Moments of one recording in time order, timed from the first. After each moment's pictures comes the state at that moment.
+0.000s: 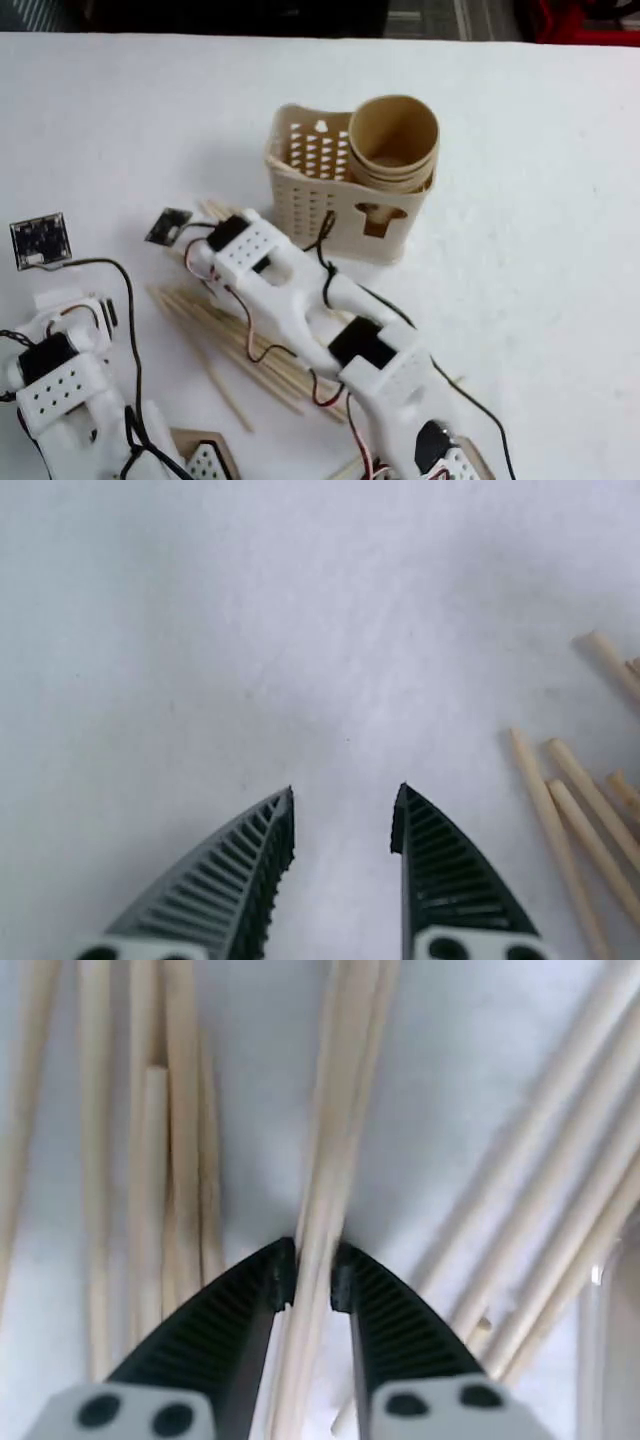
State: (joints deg) left arm -40.9 -57.8 74.1 52.1 -16.7; right arm -50.8 31.1 -3.4 72.1 20.4
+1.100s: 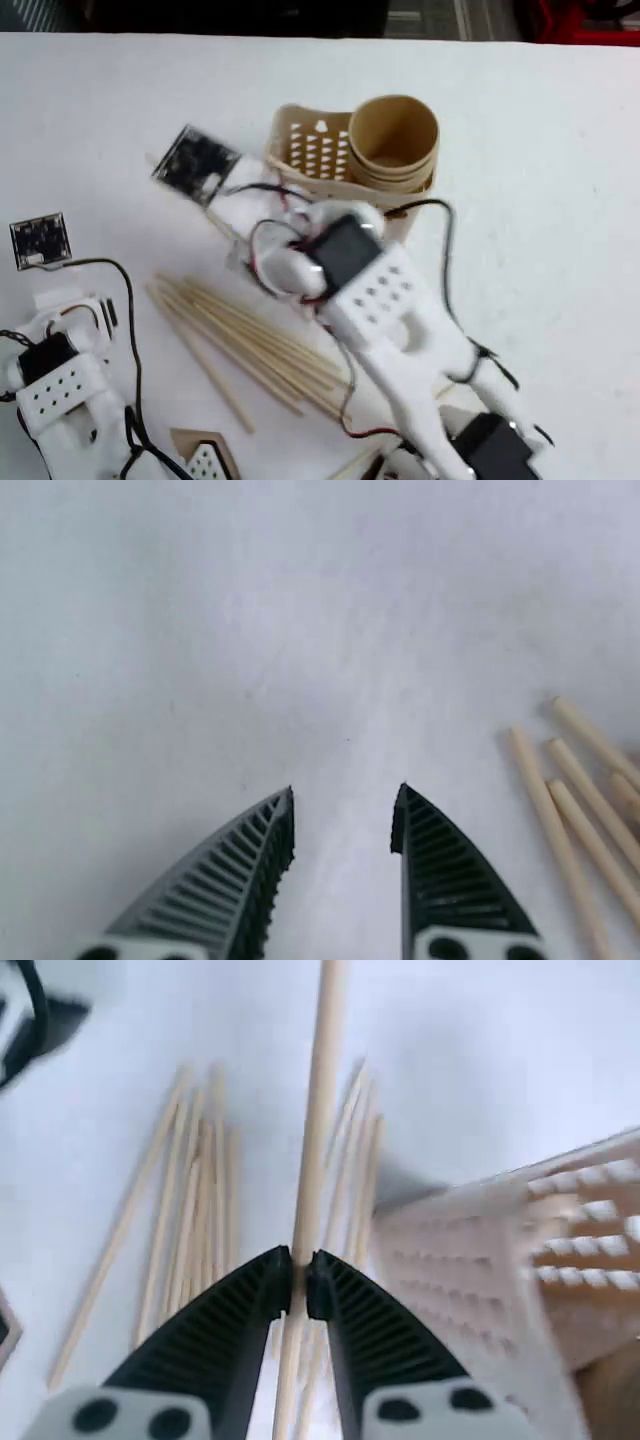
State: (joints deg) left arm -40.9 -57.8 74.1 52.1 -16.7; right arm -45.5 -19.1 -1.7 80.3 20.5
